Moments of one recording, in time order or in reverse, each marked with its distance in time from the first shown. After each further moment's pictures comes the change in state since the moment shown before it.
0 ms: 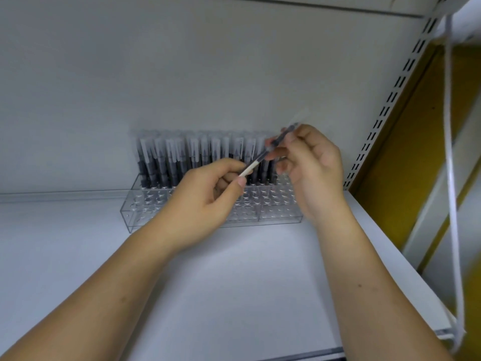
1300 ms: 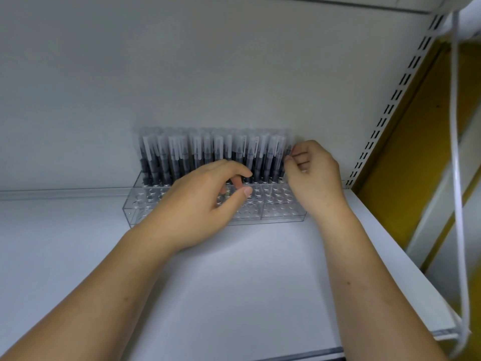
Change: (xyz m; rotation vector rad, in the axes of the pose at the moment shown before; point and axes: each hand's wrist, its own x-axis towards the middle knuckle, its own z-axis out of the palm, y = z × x) left_hand -0.002 -0.008 -0.013 0.482 -0.089 0.081; right_hand 0.009 0.033 -0.032 -0.865 0.149 0.018
